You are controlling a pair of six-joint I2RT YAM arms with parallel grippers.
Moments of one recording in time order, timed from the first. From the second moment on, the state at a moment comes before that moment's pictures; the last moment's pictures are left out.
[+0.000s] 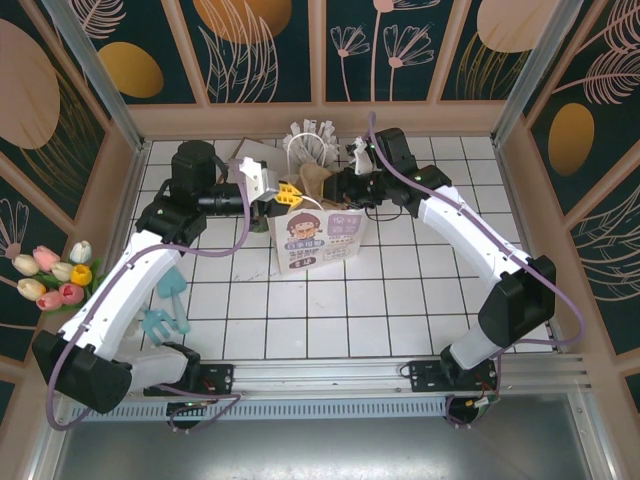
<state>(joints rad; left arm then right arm) -0.42 1.23 1.24 -0.35 0.96 0.50 0.54 1.56 1.46 -0.61 -0.56 0.64</state>
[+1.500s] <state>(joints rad) -0.48 1.12 1.13 -0.12 1.04 0.19 0.68 1.79 1.78 -0.93 -0.21 0.56</state>
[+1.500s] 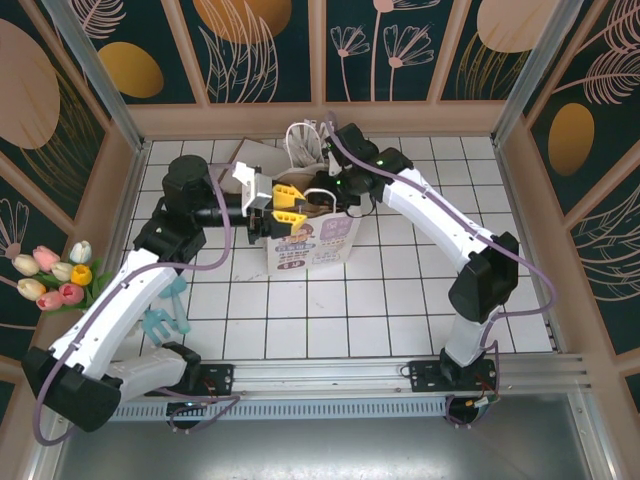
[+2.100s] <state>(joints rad) -0.49 1.19 1.24 0.01 0.36 -0.13 0.68 1.79 1.83 -1.13 -0.16 0.23</state>
